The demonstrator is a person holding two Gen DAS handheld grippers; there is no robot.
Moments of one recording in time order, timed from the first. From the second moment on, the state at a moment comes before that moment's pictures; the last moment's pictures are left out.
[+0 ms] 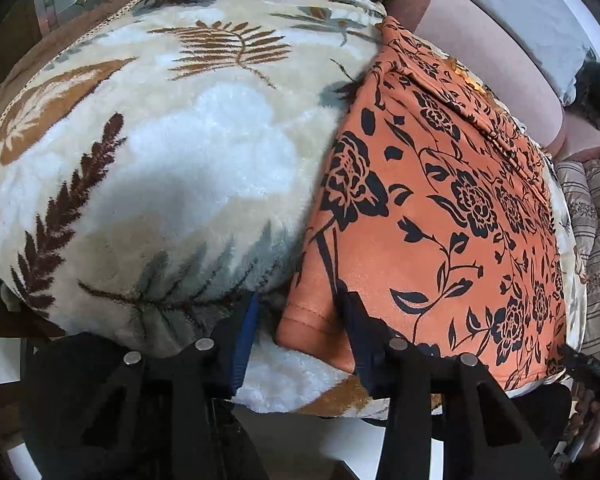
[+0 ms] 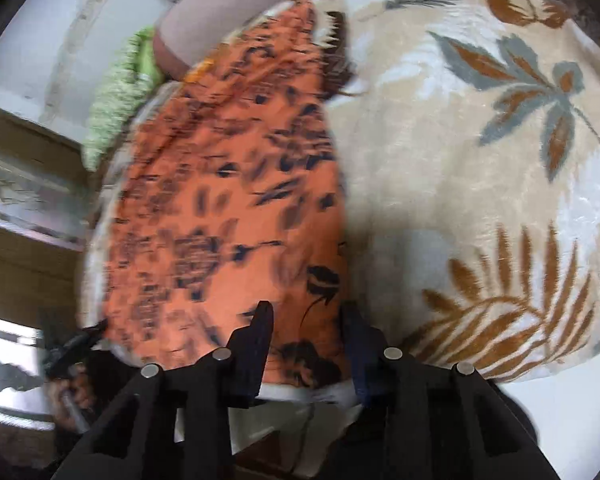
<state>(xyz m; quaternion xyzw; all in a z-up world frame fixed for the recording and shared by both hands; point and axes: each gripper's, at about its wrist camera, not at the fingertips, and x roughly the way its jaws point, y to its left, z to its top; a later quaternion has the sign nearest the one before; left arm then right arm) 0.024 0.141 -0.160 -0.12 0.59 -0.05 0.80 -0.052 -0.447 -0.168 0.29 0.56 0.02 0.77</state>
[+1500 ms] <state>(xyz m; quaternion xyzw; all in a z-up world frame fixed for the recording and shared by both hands) 0.203 0.124 -0.032 -0.16 0.46 -0.15 0.86 0.093 -0.512 -0.076 0.50 0.34 0.20 0.77</state>
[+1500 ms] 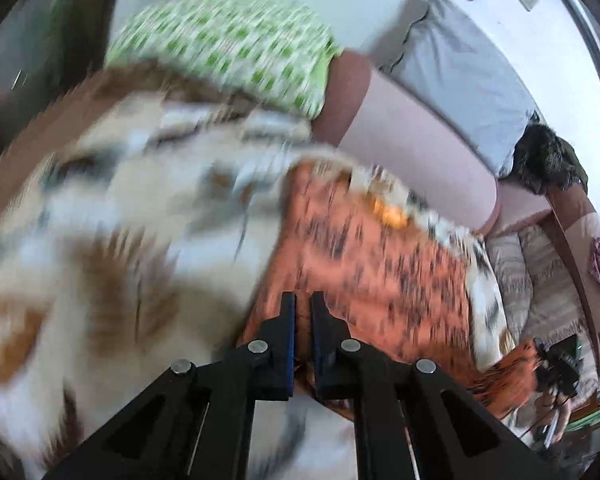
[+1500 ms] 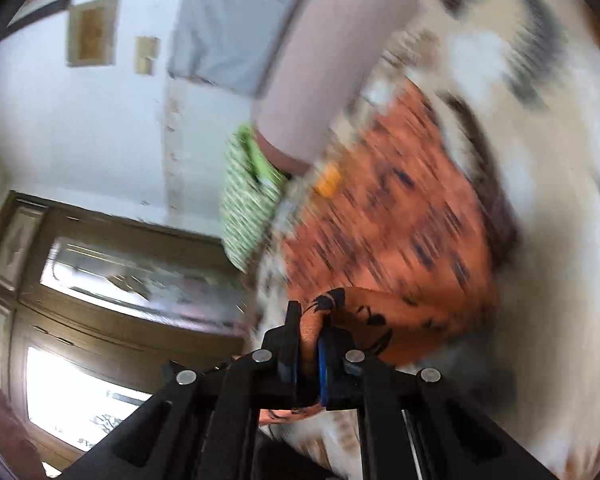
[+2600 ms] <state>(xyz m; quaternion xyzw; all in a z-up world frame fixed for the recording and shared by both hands) 0.343 0.036 -0.165 -0.06 0.57 -0.14 0.80 0.252 -0.507 -0.182 0.28 0.53 0.07 0.80</state>
